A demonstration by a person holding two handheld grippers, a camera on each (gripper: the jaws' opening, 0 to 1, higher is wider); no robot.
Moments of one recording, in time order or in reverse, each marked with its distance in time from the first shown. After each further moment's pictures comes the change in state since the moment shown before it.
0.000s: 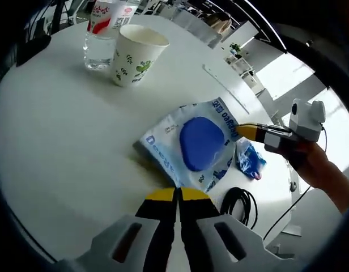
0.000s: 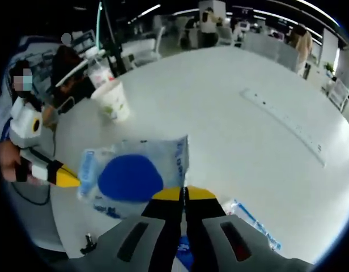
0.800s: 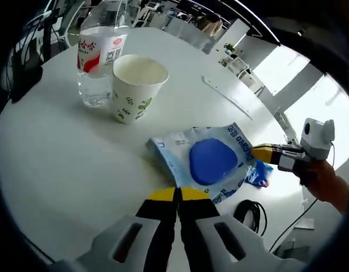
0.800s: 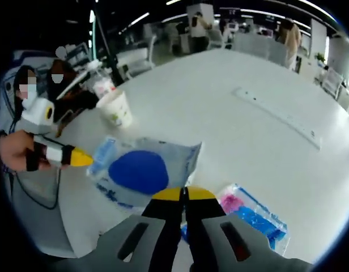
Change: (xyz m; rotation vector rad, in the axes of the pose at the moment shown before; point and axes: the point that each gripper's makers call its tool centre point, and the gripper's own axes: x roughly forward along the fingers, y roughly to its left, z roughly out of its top) left arm -0.003 0.012 0.050 0.113 -0.053 0.039; right arm -0.019 0.006 -0.008 0.089 -0.053 -0.008
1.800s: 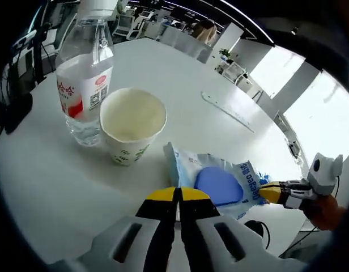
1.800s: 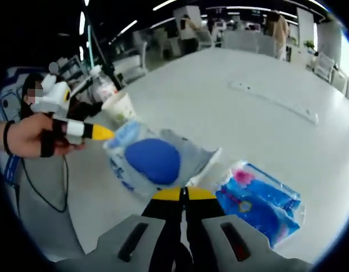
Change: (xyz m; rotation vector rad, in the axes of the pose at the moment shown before) left arm 0.017 0.004 0.050 0.030 -0.076 -0.007; right arm -0.006 0.014 -0.025 0.118 -0.026 -0.004
